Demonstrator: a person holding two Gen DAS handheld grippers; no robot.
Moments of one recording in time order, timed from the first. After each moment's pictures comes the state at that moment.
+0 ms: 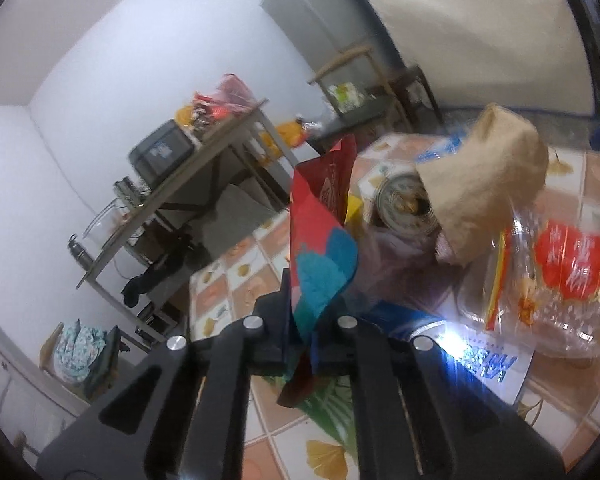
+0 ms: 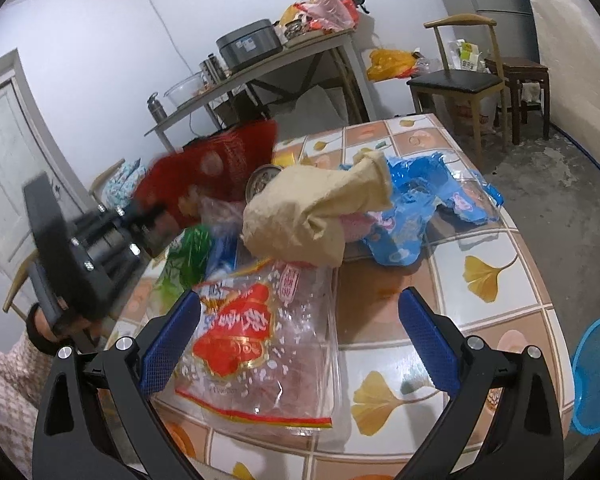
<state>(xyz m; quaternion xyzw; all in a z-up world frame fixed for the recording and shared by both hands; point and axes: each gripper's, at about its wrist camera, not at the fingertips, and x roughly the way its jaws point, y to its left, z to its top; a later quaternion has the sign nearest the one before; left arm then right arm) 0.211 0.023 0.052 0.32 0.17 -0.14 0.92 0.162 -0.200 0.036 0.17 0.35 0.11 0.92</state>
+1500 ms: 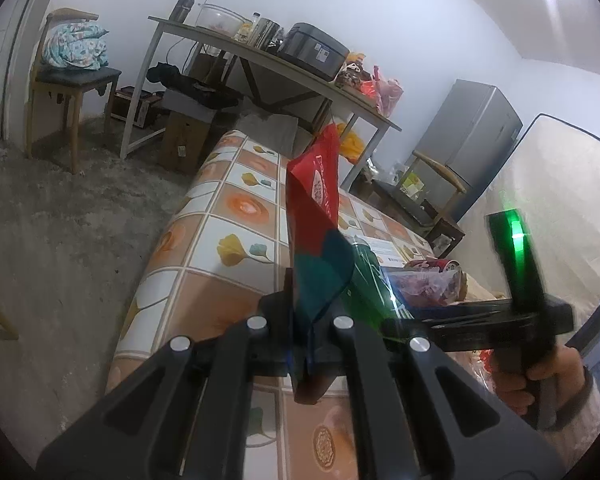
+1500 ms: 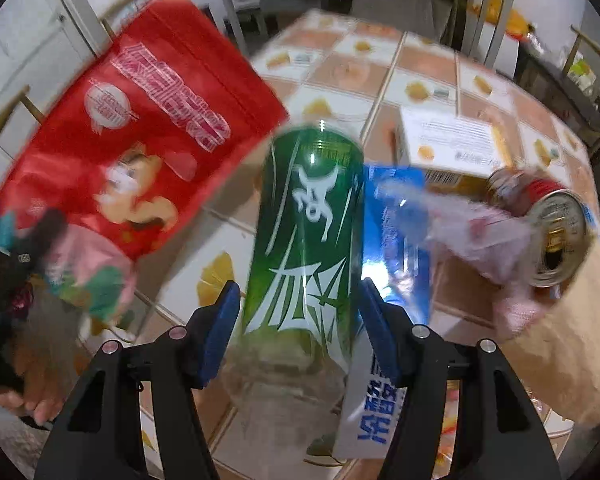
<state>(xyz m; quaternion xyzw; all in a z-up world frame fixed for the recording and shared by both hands) 0.164 0.251 0.023 -0.22 0.27 -0.12 0.93 0.313 0.026 0.017 -0.05 0.57 0.18 0.80</state>
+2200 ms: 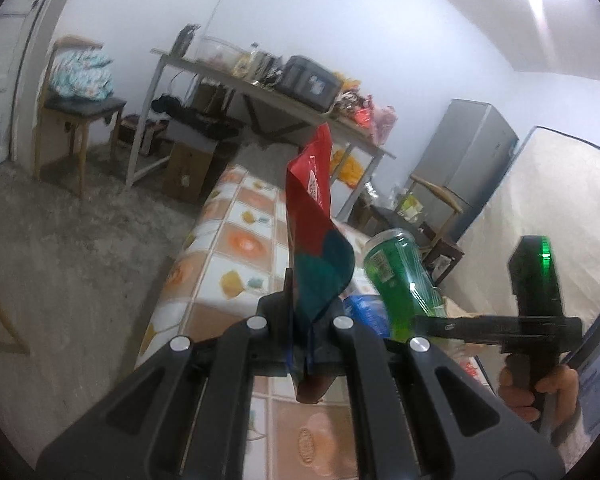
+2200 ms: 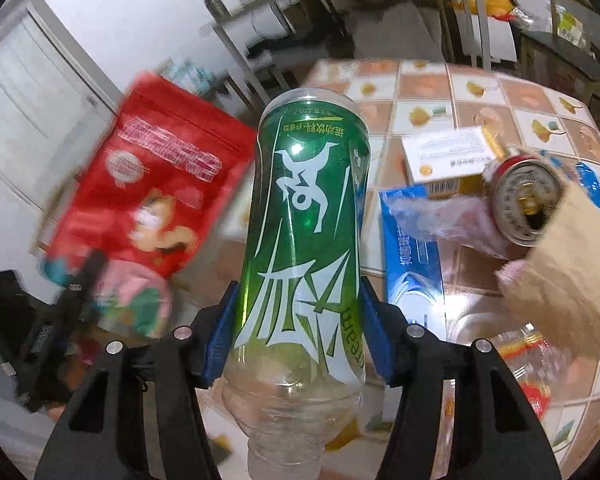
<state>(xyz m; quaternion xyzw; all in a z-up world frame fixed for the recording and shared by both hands) 0.135 0.250 0.074 -0.21 0.22 -0.11 0.95 0.270 -0.027 0.075 0.13 0.47 0.25 0.83</state>
